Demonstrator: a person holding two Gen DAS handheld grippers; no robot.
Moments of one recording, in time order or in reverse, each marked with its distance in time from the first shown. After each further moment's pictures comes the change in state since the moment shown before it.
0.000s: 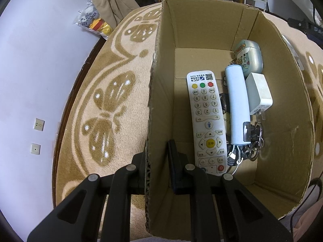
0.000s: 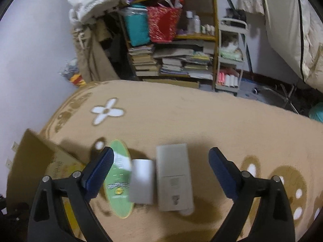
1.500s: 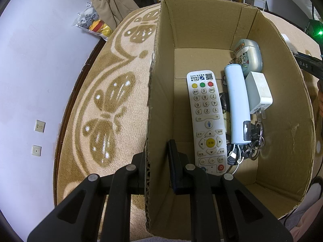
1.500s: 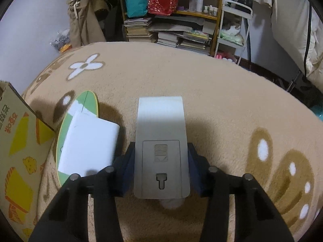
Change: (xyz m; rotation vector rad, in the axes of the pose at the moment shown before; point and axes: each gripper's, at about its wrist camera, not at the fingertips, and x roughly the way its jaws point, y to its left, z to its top) left arm -0.003 -0.004 -0.001 0.010 -0.005 0.009; right arm 0.041 -0.004 -0.050 -0.126 0.117 -0.068
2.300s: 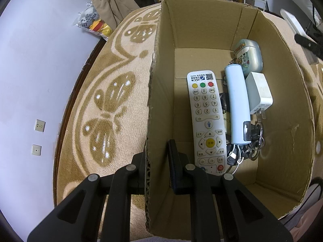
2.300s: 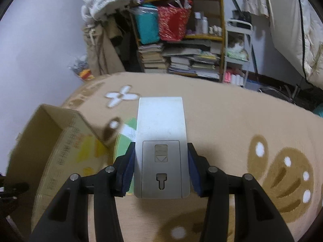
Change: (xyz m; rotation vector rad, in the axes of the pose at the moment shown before) left arm -0.001 0.001 0.002 -0.002 0.001 0.000; right arm -0.084 0.032 0.004 0.054 -0.177 0.157
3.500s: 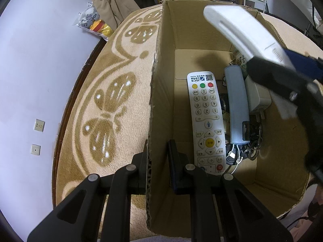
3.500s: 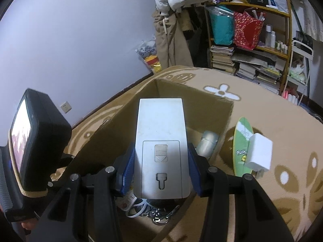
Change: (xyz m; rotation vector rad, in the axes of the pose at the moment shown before) left arm -0.002 0.001 0.000 -0.006 -0.005 -0.006; right arm -0.022 0.141 -0.033 -0.228 0.057 0.309
